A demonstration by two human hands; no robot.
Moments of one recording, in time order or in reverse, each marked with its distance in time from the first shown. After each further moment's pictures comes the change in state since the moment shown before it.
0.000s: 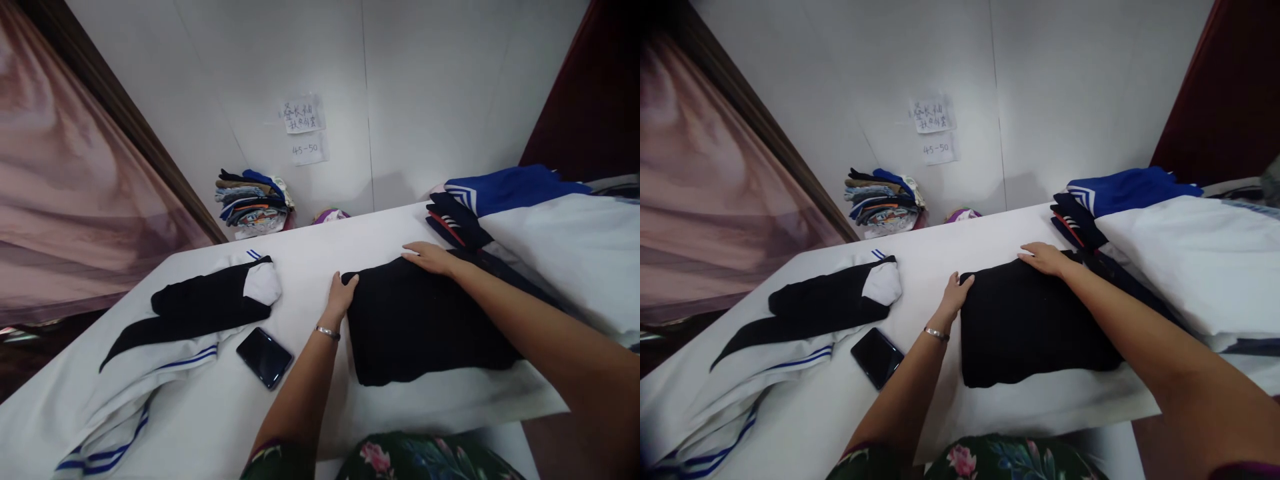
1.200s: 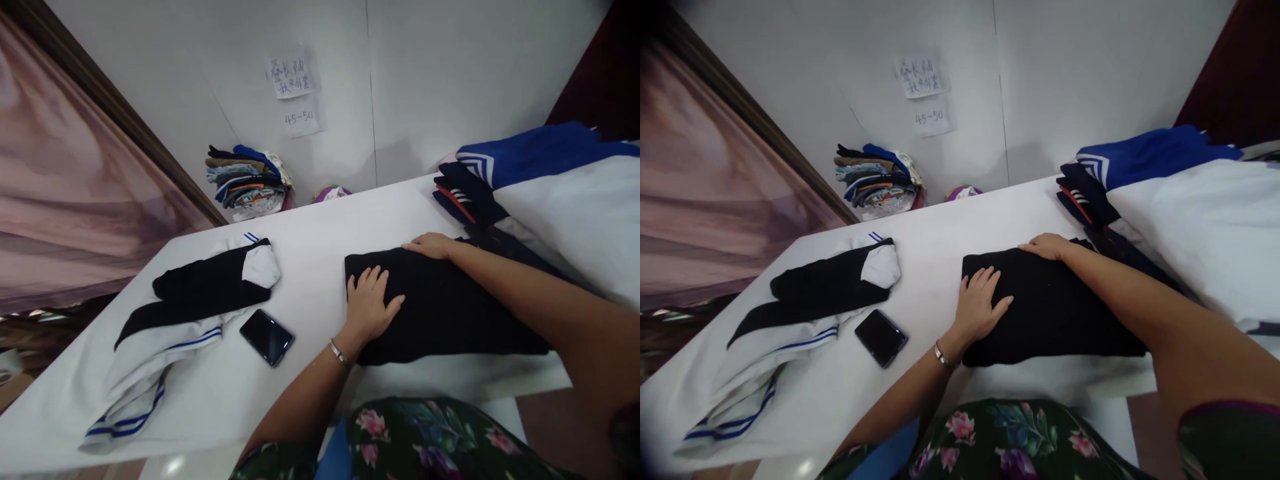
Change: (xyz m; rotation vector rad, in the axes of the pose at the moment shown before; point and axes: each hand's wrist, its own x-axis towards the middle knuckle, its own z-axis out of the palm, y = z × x) left_hand -0.081 -0.001 0.028 0.873 -0.180 0.686; right_hand 0.015 0.017 0.033 0.069 -0.266 -0.013
